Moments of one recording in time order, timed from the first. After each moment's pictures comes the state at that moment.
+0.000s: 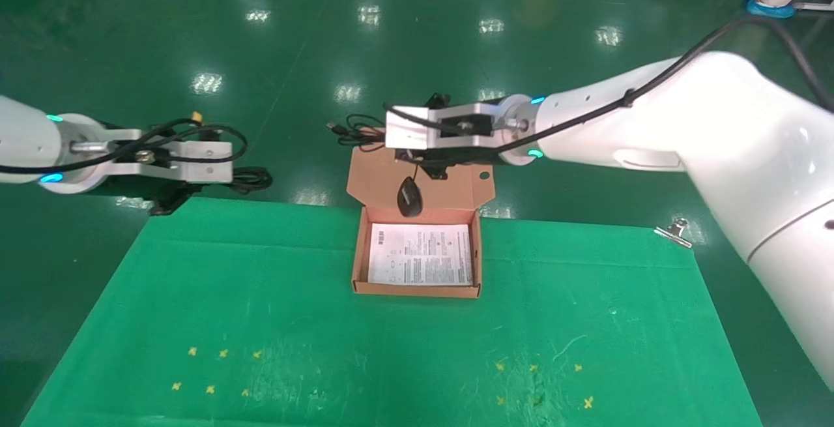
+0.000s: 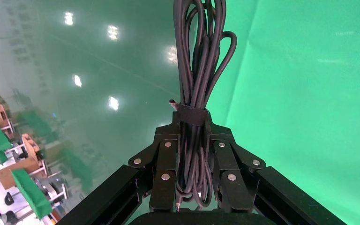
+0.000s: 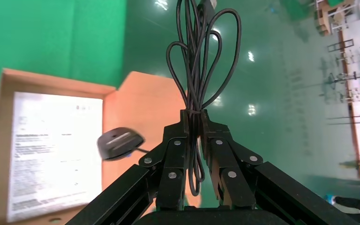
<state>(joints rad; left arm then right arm) -1.81 0.90 1.06 -1.24 2.23 1.21 -0.55 1.79 -1.36 -0.94 0.57 -1.63 -0.79 -0.19</state>
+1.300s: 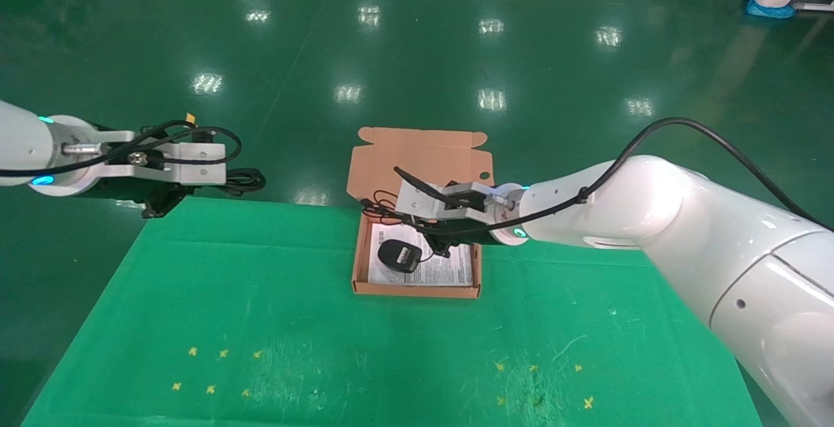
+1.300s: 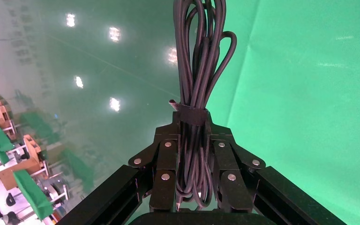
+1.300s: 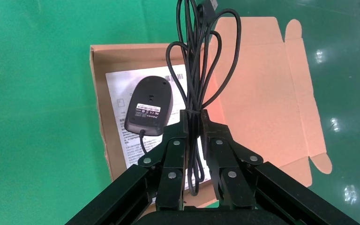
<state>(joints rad) -1.81 0.89 1.07 -1.26 2.24 1.23 -0.58 1.71 -1.36 -1.31 0.52 -1.41 -0.66 0.11</state>
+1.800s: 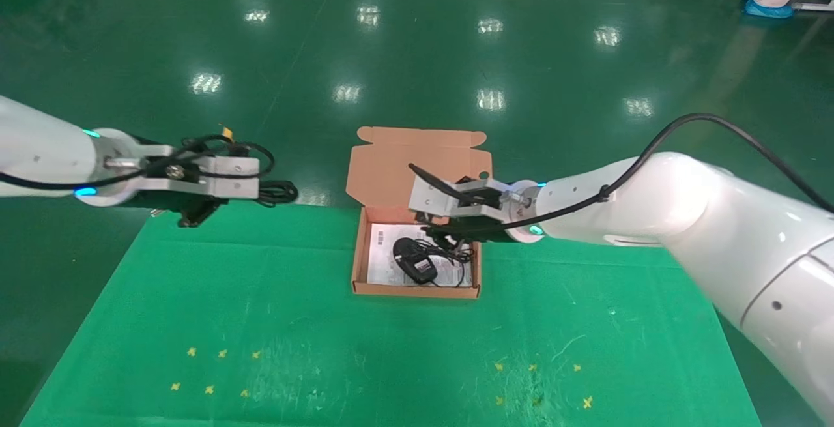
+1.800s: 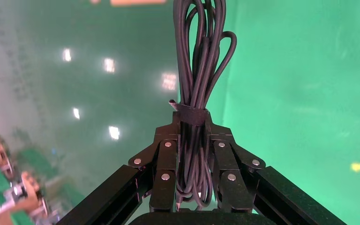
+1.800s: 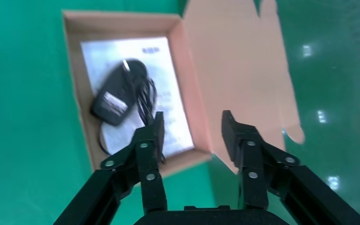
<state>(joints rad) -1.76 0.97 1.08 -1.21 2.19 1.15 -0.51 1.73 -1.26 -1.33 0.60 -1.43 -0.66 0.14</state>
